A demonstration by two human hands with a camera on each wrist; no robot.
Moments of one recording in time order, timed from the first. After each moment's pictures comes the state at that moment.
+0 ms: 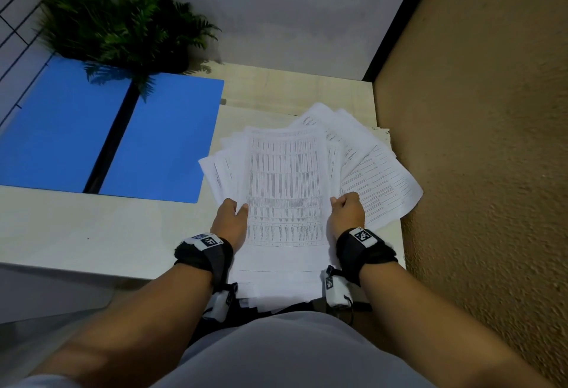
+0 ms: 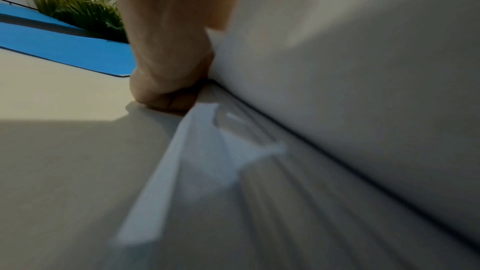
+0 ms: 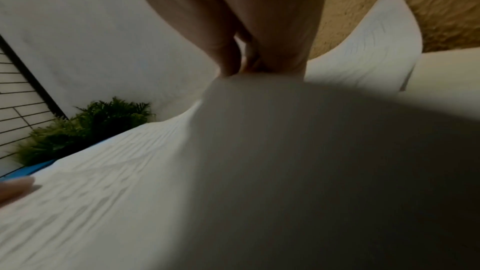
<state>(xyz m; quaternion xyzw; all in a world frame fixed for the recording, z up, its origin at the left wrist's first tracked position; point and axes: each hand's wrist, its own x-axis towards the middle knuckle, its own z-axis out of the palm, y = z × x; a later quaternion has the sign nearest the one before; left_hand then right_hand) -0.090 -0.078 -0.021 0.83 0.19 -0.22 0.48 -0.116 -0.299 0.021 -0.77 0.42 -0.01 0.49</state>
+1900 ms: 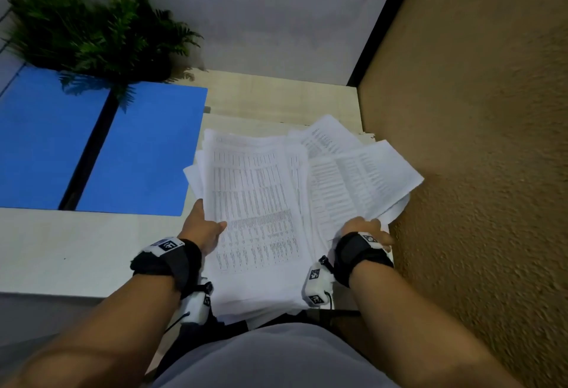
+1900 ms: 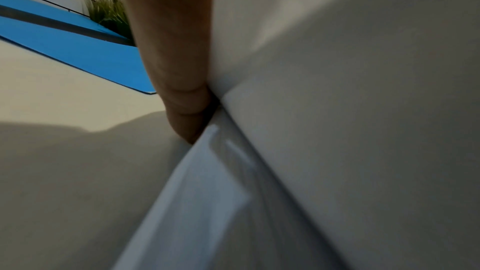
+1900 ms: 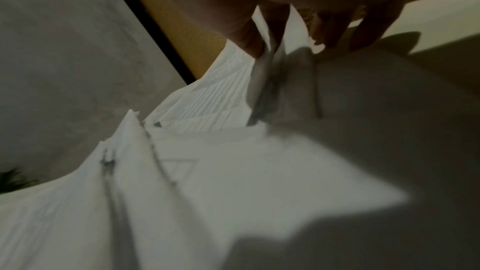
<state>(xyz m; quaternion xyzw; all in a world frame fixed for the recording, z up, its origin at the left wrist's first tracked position) -0.063 -0.042 -0.039 0.73 0.21 -0.27 0.60 -0.124 -0.347 -0.007 -0.69 0.60 0.06 0.41</state>
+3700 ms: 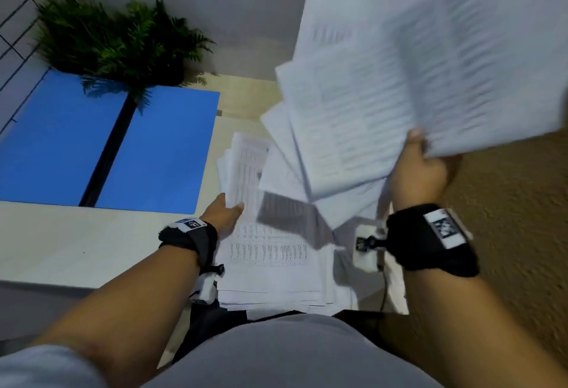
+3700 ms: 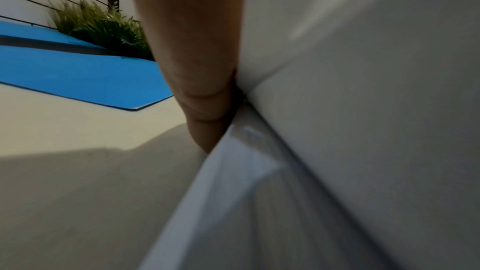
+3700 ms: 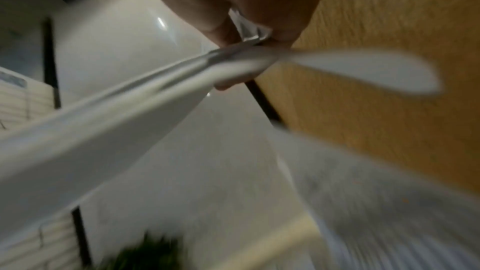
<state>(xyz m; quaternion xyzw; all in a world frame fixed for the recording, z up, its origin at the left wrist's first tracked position) -0.032 -0.047 -0.047 0.77 0.17 -0.34 0.51 -0.092 -0.337 0.178 -0.65 0.33 -0.39 0.57</state>
